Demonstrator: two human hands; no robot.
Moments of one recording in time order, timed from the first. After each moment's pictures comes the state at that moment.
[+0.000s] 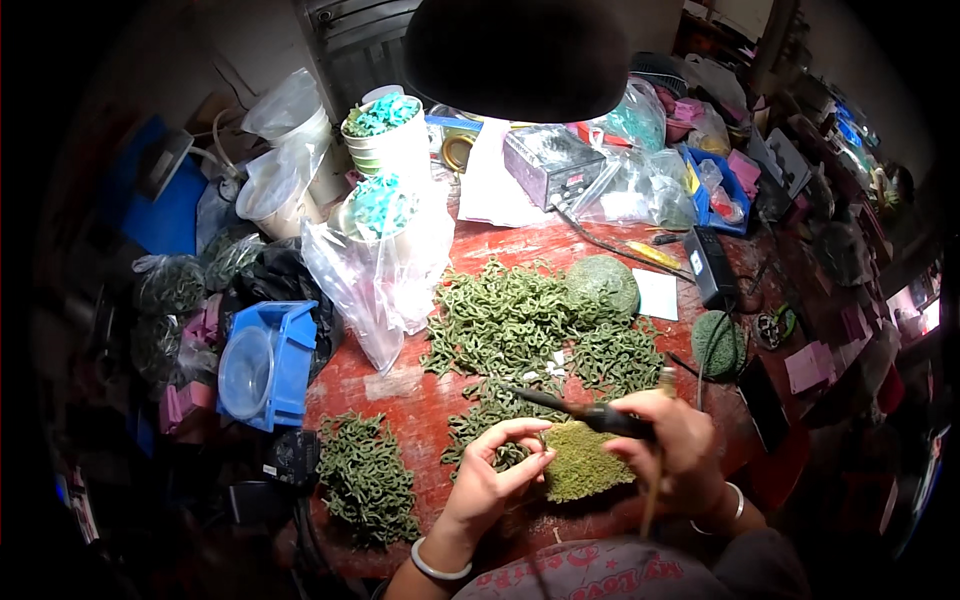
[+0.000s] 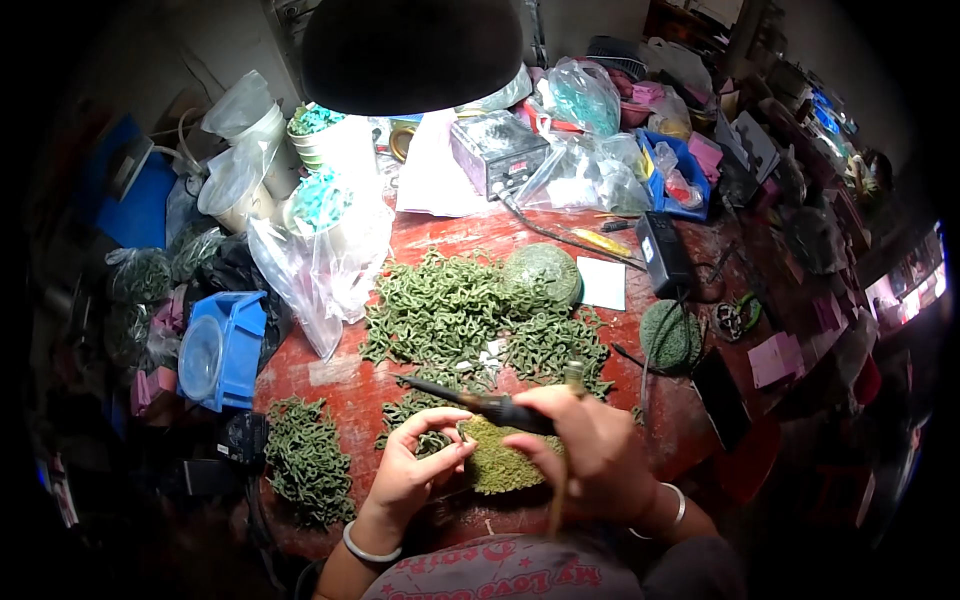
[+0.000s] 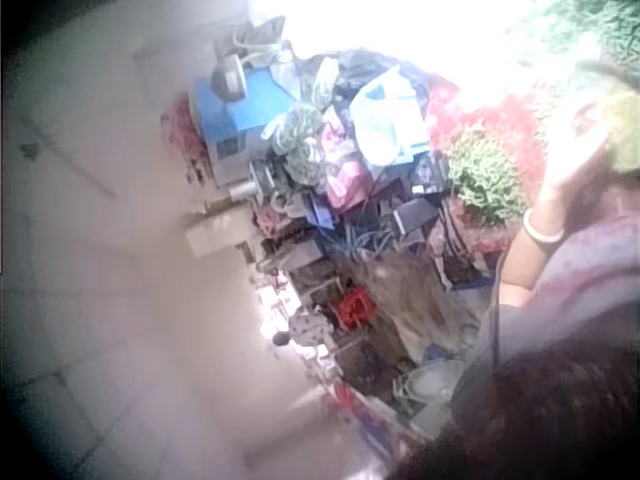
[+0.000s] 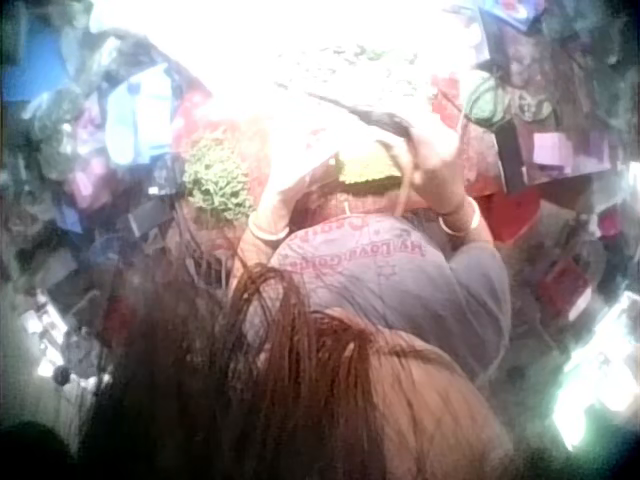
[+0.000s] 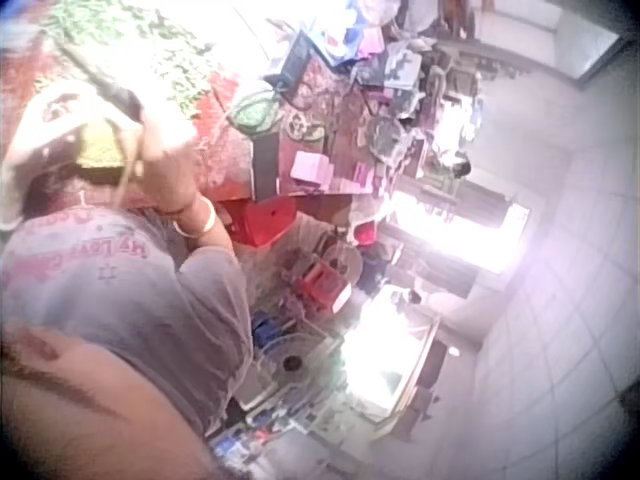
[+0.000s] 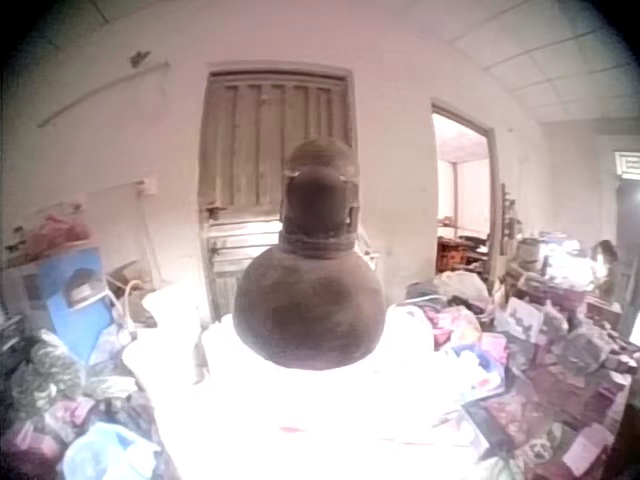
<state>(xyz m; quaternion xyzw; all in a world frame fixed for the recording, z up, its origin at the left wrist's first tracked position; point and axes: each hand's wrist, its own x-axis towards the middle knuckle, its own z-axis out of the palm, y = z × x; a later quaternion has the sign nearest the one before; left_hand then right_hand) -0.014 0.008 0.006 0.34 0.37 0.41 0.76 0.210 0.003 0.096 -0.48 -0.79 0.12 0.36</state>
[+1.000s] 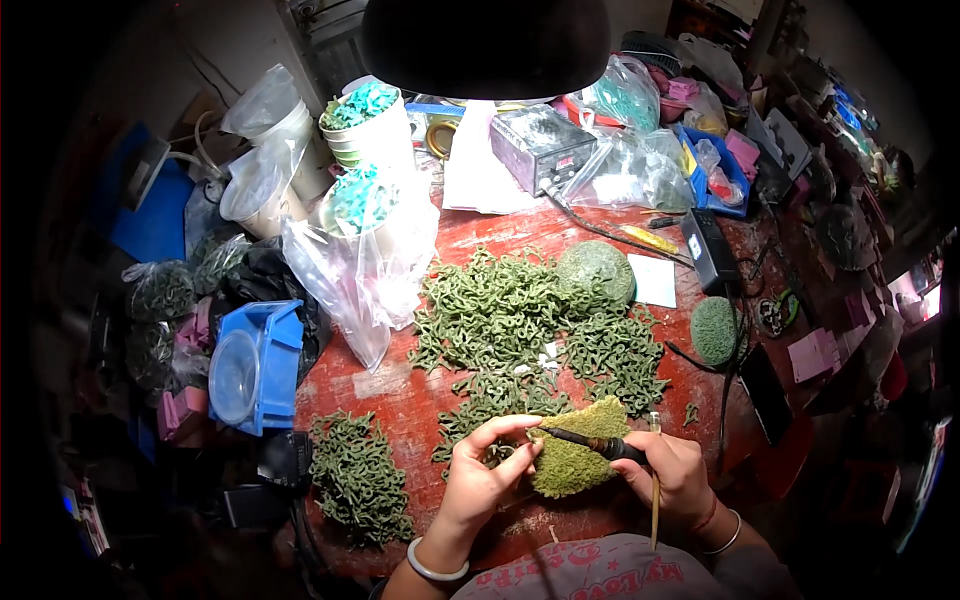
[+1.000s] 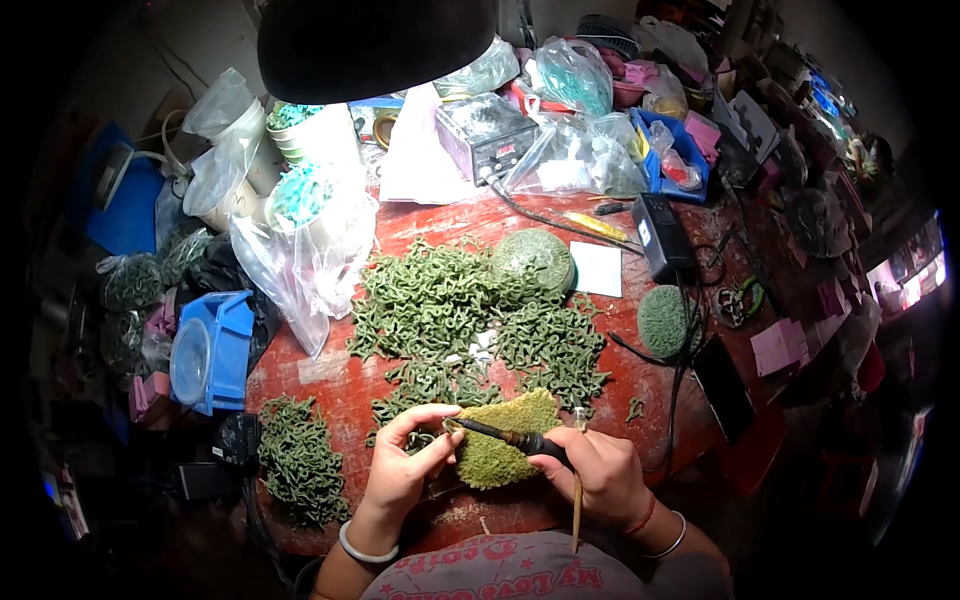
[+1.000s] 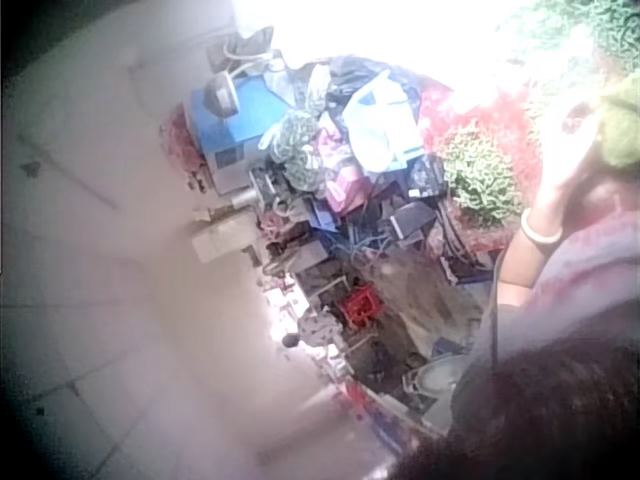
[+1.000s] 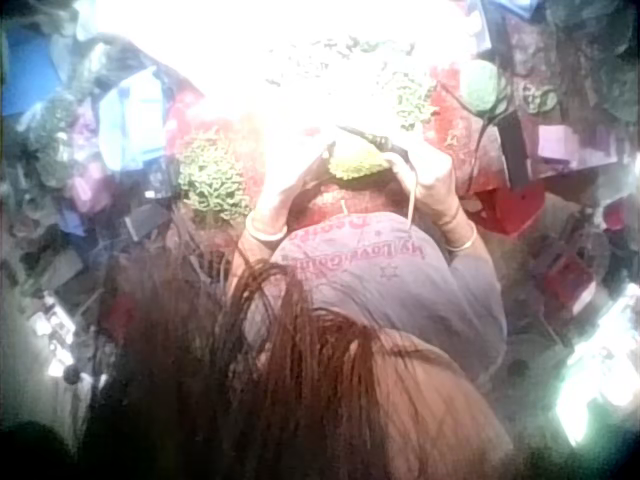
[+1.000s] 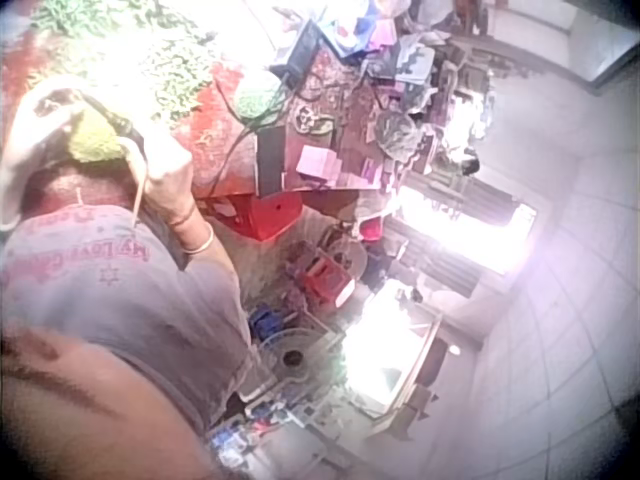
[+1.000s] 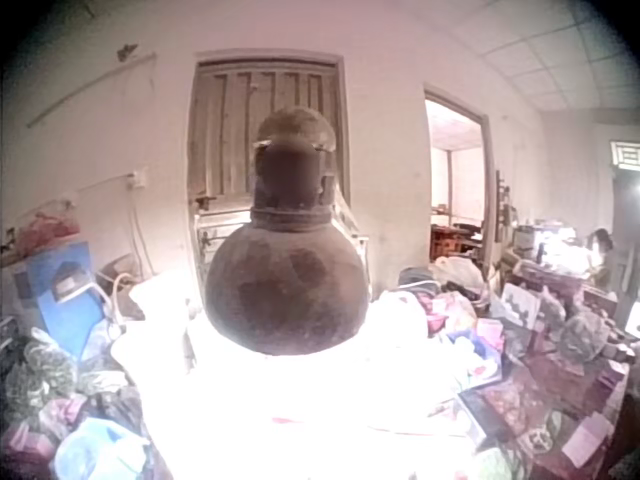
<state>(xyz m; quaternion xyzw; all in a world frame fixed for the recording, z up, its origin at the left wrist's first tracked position) -0.012 0.008 0.000 0.42 0.42 0.41 0.69 0.233 -0.036 0.041 -0.53 -0.77 0.16 0.33</state>
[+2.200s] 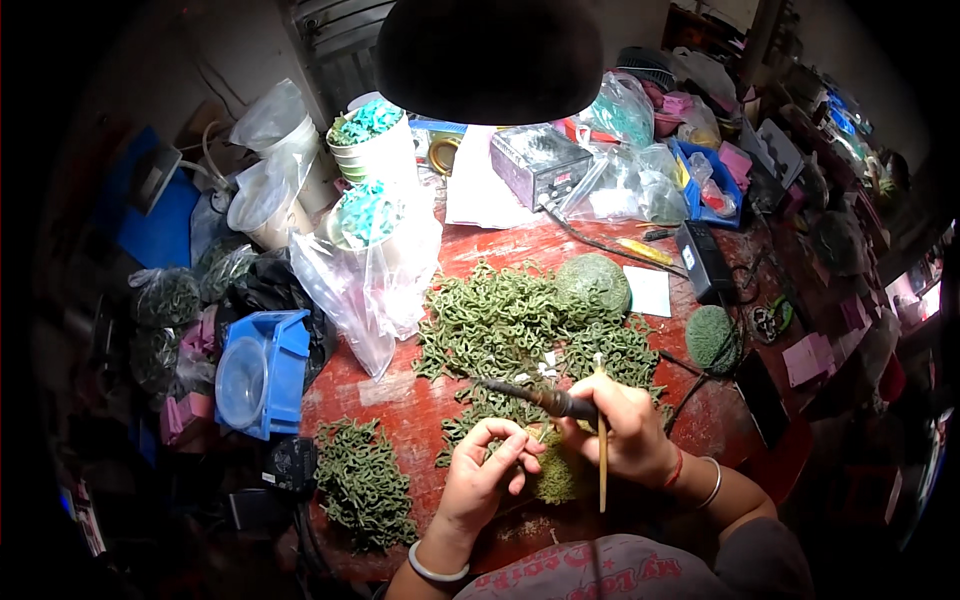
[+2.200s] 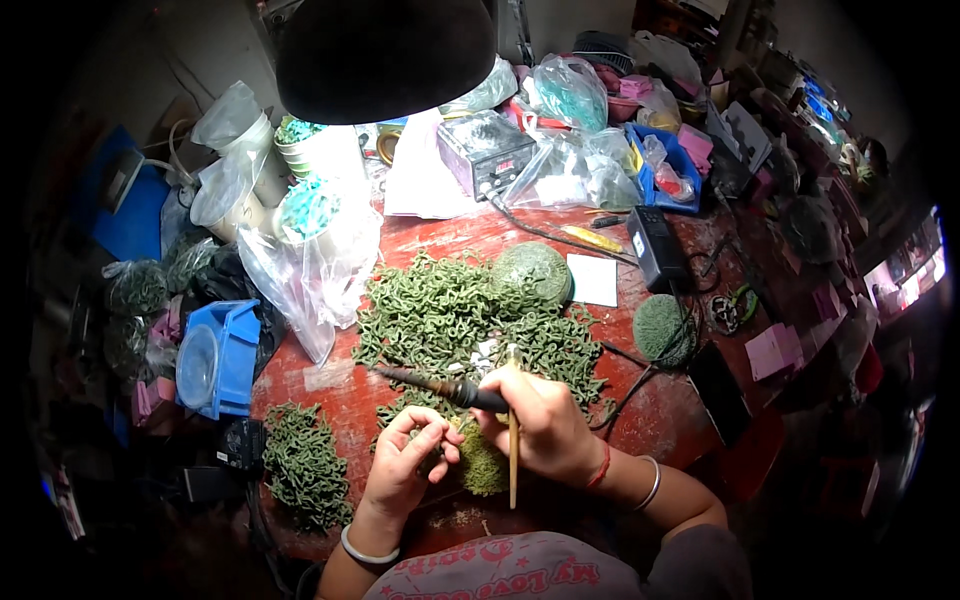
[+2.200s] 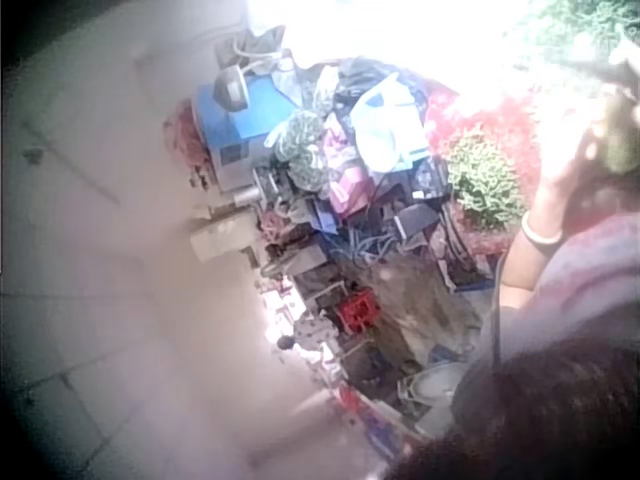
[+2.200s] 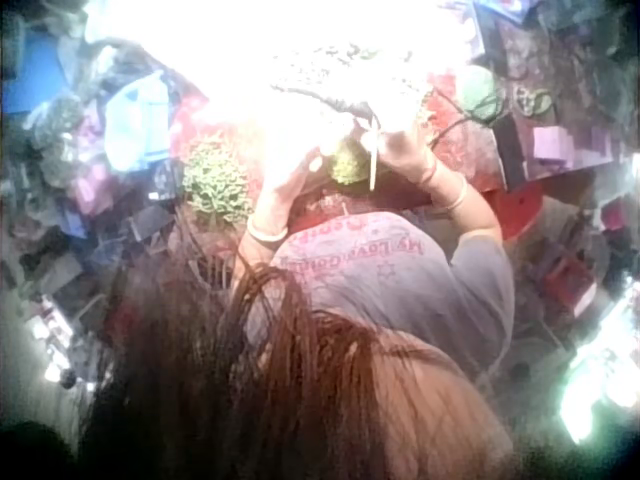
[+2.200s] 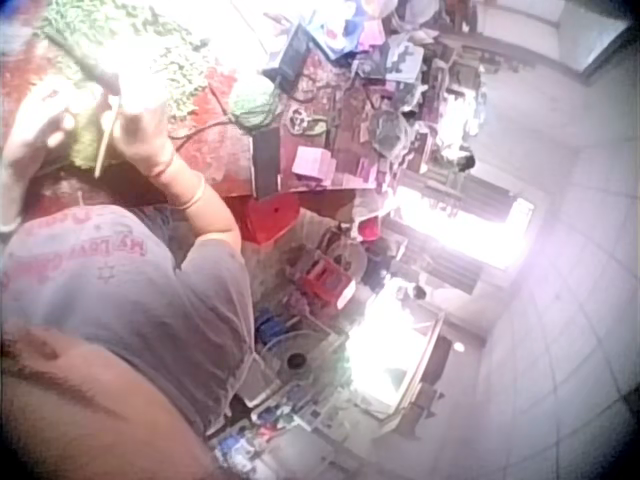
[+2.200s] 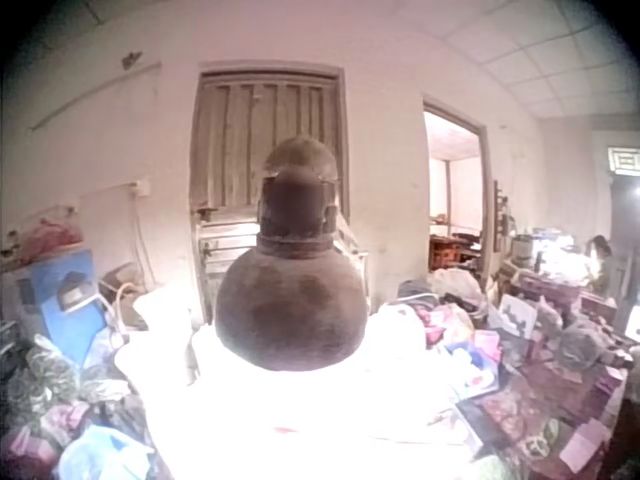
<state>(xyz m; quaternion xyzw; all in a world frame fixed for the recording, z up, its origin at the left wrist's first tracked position) -0.018 0.012 0.000 0.25 0.35 0.45 0.78 0.192 0.039 0.047 -0.41 -0.78 0.21 0.42</state>
